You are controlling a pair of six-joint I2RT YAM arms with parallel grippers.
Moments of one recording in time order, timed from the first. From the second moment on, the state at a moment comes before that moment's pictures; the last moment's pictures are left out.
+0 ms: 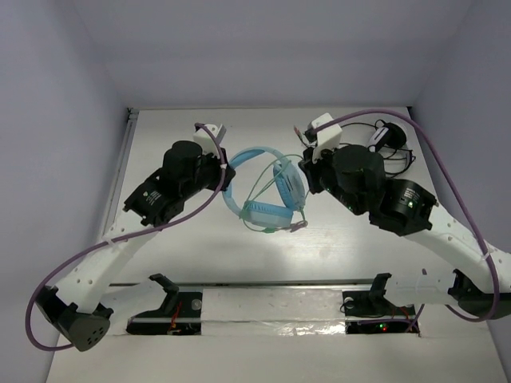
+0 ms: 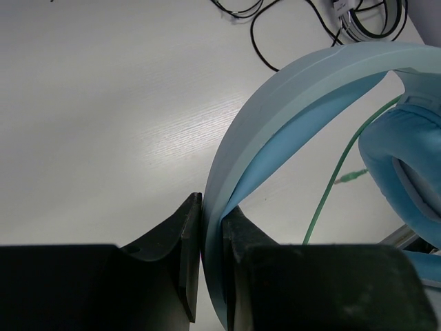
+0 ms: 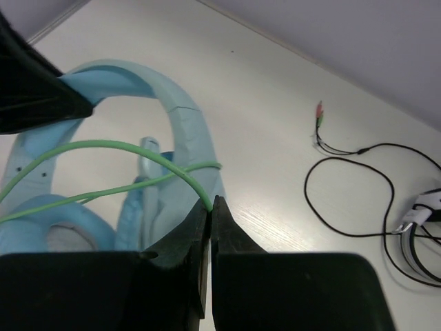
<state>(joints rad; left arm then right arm) -0.63 1.05 1.17 -0.56 -0.02 -0.31 1.05 1.15 1.52 -0.68 0.51 0.06</state>
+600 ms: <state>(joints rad) -0.63 1.03 1.17 -0.56 0.07 -0.30 0.87 1.18 1.50 -0.58 0.44 0.02</state>
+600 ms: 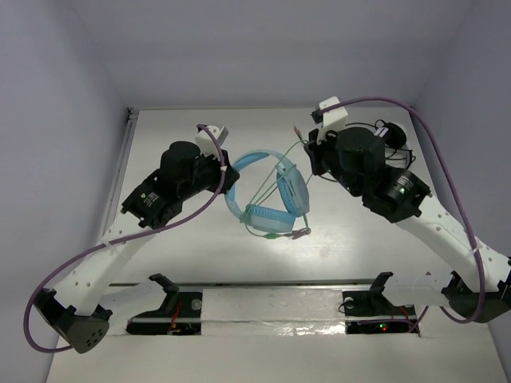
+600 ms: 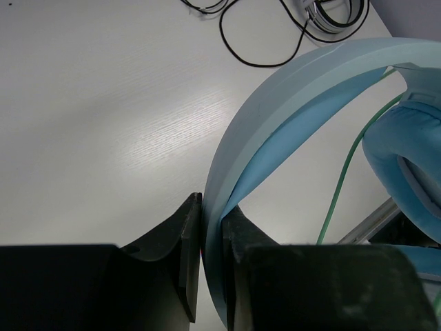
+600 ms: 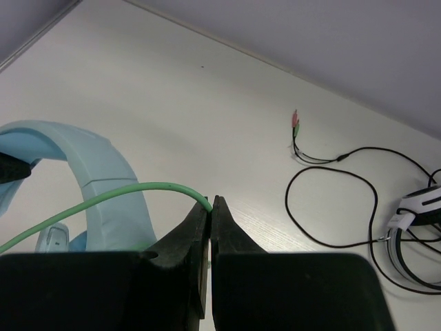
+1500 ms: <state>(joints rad) -0.61 1.07 1.19 -0.51 0.21 -0.30 0.75 1.08 1.14 -0.27 0.20 0.19</state>
